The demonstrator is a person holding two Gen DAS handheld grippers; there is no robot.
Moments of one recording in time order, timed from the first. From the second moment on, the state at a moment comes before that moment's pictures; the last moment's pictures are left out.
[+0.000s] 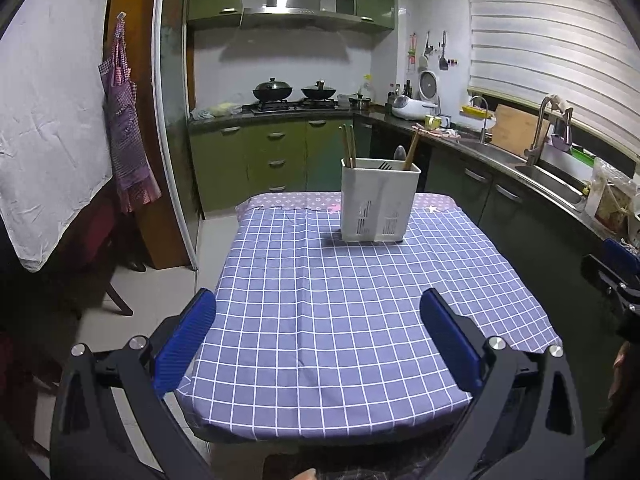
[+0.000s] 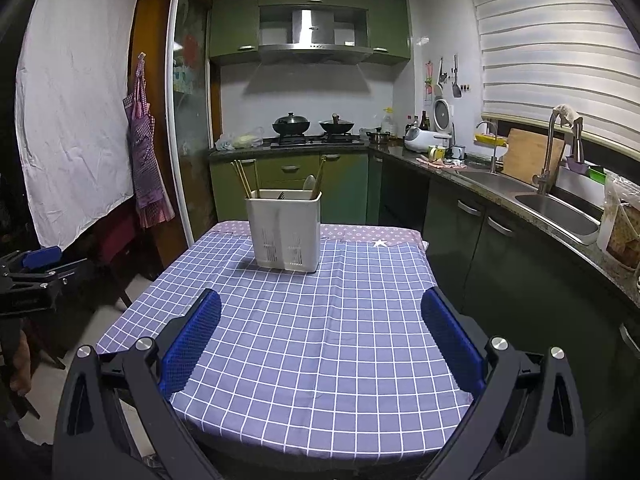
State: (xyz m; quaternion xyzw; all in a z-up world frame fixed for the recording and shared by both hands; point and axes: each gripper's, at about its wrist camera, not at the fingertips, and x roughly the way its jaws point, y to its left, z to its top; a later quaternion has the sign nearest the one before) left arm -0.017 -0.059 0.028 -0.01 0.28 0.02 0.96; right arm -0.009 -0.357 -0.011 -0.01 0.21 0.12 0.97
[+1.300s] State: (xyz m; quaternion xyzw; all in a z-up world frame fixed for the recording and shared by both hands) left arm -0.012 -0.063 0.023 0.00 0.29 0.02 0.96; right arm -0.004 -0.352 -0.016 -0.01 0.22 0.13 0.97
